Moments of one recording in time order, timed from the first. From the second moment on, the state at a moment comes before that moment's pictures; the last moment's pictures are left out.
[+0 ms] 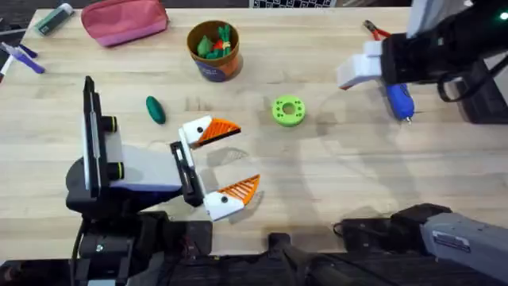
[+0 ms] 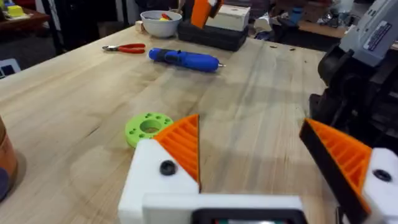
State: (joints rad) left arm 0.02 0.01 0.01 -0.14 1.22 0.05; right arm 0.26 1.27 1.33 -1.23 0.02 0.19
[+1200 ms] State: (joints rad) left arm 0.02 0.01 0.01 -0.14 1.22 0.05; right arm 0.13 1.27 1.32 -1.24 0.02 0.20
